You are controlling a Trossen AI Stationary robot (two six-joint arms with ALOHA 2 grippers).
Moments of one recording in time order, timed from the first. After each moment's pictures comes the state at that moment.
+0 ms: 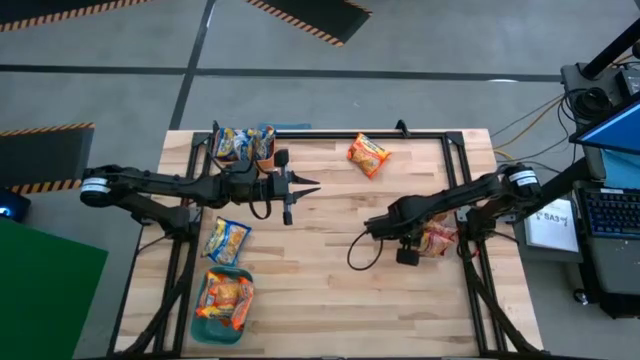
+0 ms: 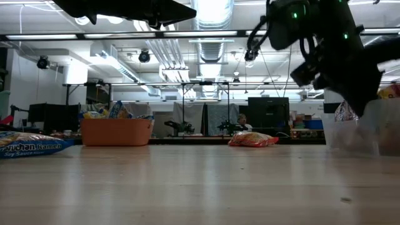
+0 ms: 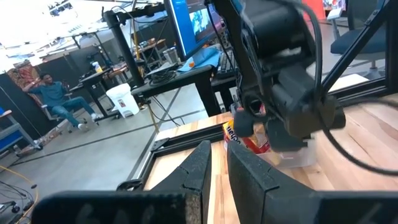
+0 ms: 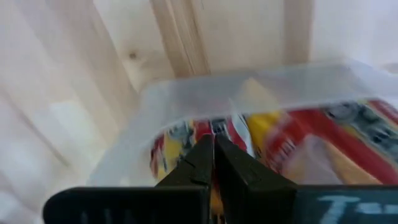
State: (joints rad) left arm 0.08 1.26 0.77 0.45 -0.05 0.36; right arm 0.14 1.62 1.05 -1.22 -0.08 0.36
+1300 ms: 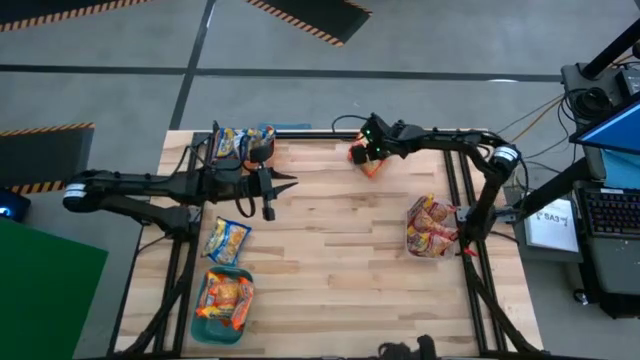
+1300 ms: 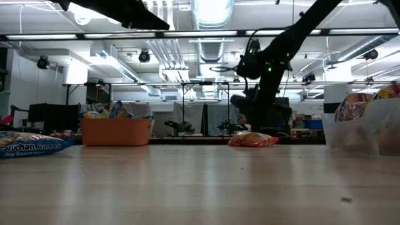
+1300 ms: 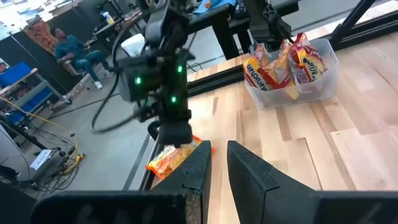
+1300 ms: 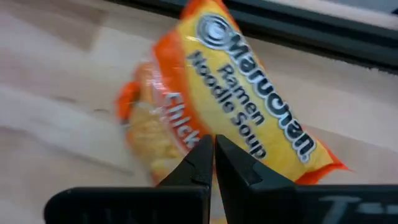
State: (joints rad) left arm 0.08 1.04 0.77 0.03 -0.20 0.40; right arm -0.64 1.77 1.13 -0.42 0.14 0.58
